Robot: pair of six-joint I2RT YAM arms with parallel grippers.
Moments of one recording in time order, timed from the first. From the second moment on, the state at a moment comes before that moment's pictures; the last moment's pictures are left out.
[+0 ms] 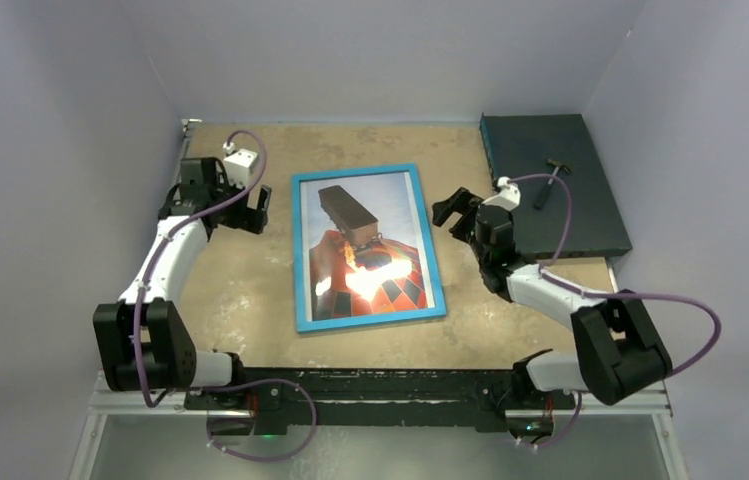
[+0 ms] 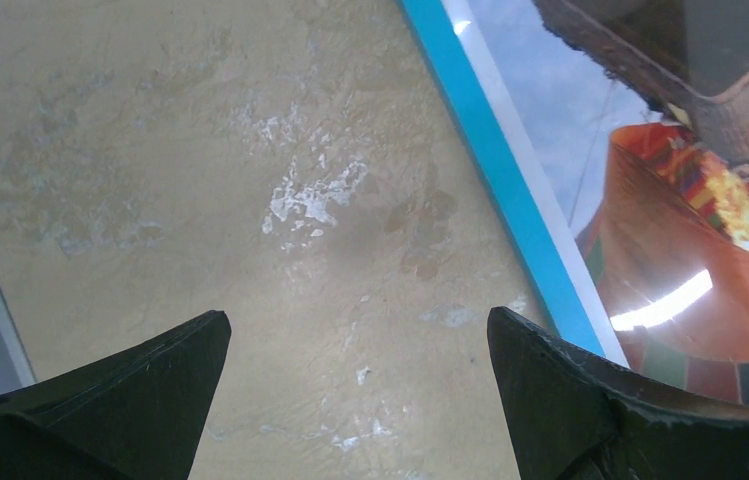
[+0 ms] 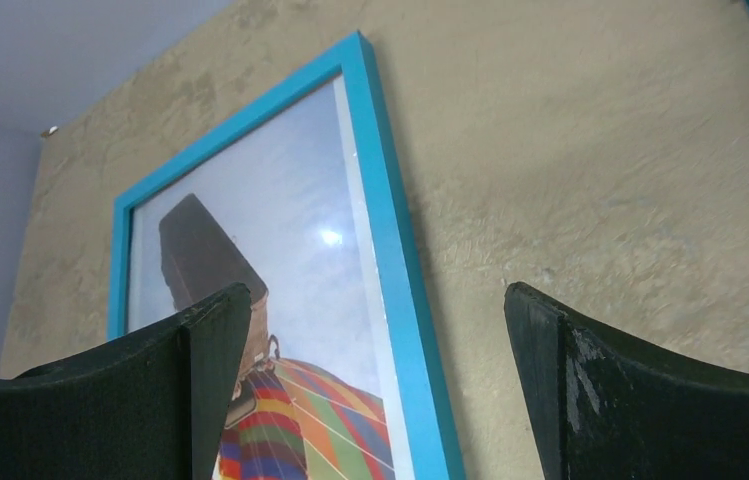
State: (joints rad) left arm 0.06 1.35 1.08 -0.53 0.24 0.31; right arm 0.39 1.37 0.55 0.48 0.20 0.72
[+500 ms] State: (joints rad) left arm 0.06 1.40 0.53 0.27 0.14 0.11; right arm 0.35 1.23 0.44 0.60 0.67 0.34
